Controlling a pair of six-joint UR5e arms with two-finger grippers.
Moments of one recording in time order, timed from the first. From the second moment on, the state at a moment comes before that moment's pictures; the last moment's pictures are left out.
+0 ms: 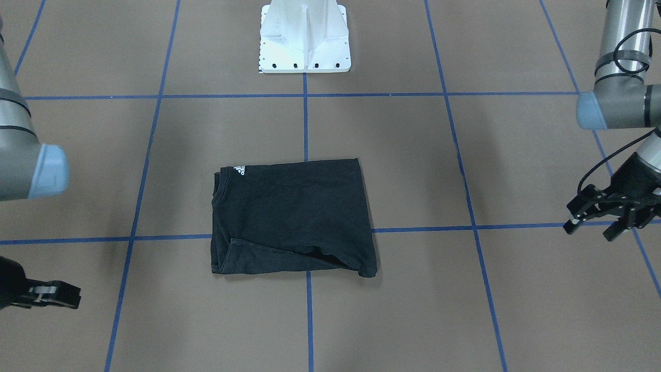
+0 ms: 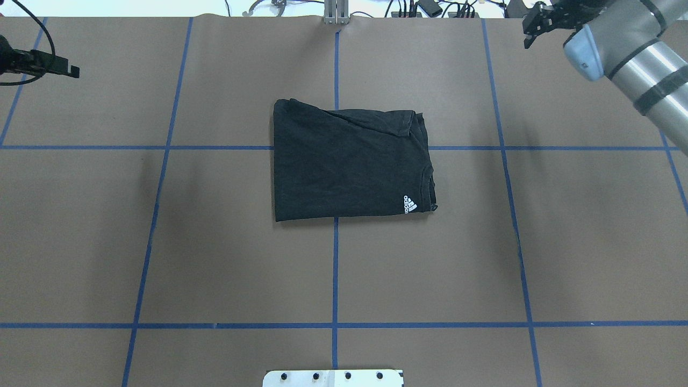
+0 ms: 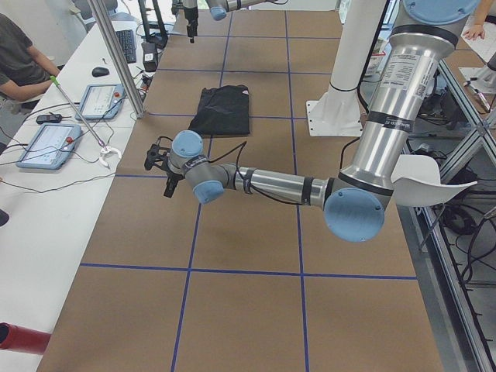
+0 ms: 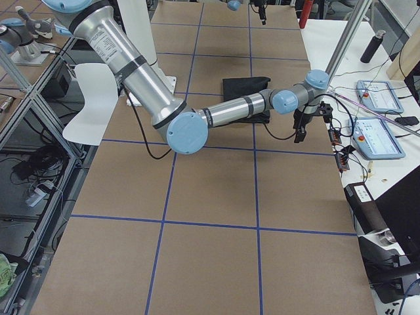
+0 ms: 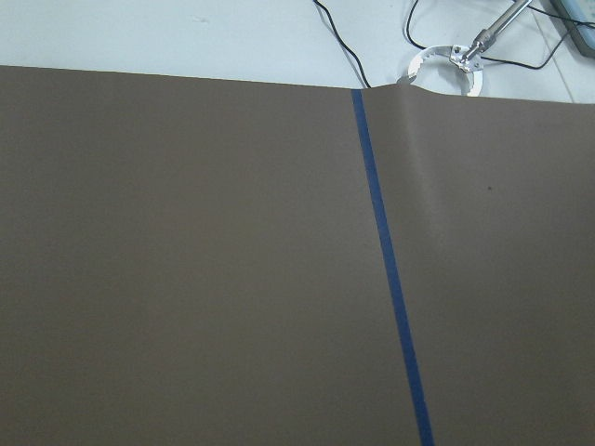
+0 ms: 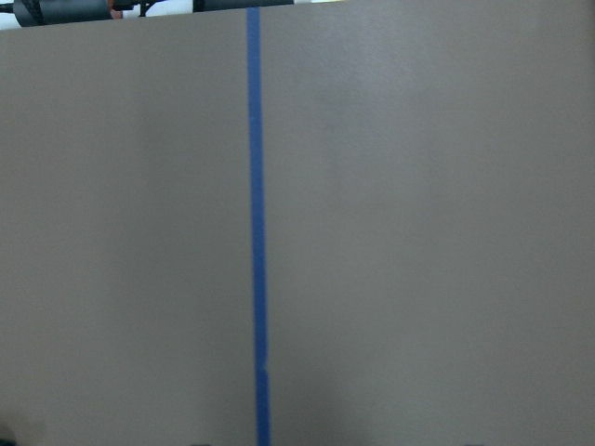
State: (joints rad) left arm -1.26 -1.83 -1.38 -2.44 -2.25 -0.68; right arm 1.22 -0.95 1.22 -1.43 2.29 0.60
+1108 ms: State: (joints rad) left arm -1.53 -1.61 -1.38 -2.45 -2.35 -0.11; right arm 1.48 -1.42 1.42 -1.42 2.38 0.07
